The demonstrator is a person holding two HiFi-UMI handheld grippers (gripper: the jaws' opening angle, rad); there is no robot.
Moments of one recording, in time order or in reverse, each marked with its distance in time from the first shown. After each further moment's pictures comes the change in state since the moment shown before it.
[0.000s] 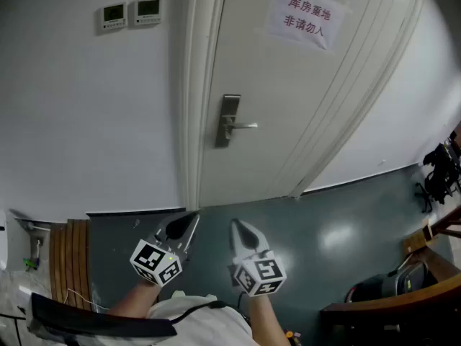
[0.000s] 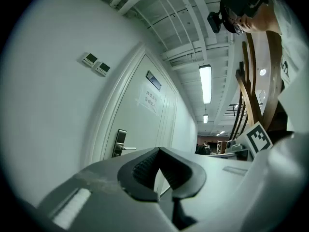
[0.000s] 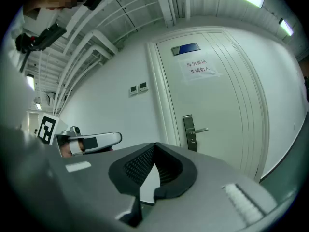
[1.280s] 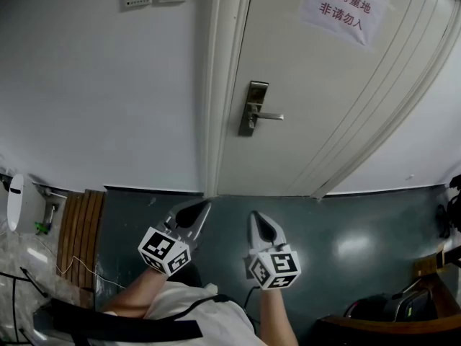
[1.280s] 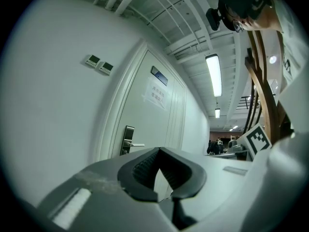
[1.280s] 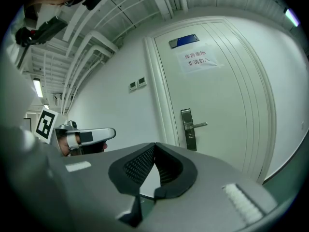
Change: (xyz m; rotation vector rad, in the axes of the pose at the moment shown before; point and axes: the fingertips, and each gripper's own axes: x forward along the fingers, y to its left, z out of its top) left arm 0.029 -0.002 -0.023 0.020 0.034 0.115; right arm 0.005 -0.058 -0.020 0.002 0.048 0.056
